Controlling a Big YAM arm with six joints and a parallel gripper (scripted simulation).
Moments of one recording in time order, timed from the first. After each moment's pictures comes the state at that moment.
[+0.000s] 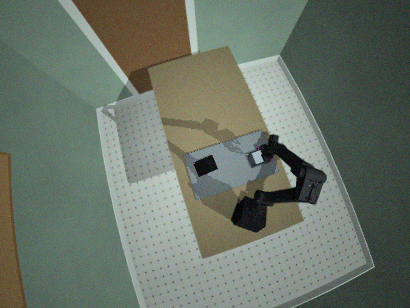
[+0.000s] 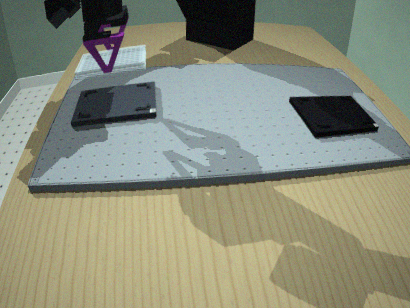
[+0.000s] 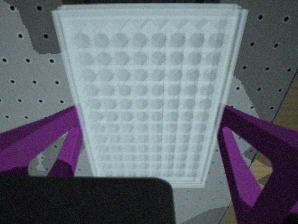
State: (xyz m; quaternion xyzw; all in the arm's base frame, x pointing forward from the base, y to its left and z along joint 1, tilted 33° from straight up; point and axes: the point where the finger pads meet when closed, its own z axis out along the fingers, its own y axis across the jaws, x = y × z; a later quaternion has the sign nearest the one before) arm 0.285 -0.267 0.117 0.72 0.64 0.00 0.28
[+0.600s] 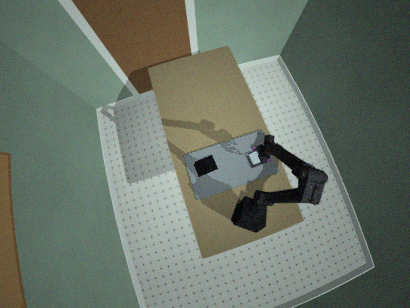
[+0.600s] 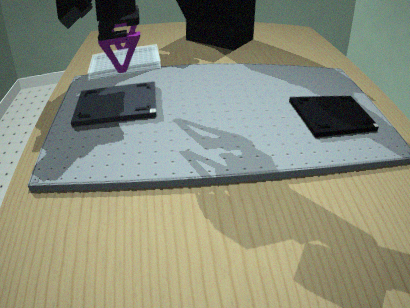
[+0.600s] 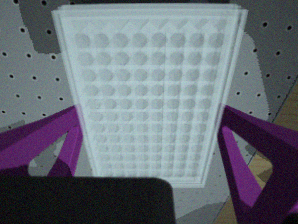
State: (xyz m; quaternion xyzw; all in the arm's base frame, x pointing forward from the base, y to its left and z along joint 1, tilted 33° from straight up) arm 0.295 -0.246 0.109 0.70 0.66 0.00 0.28
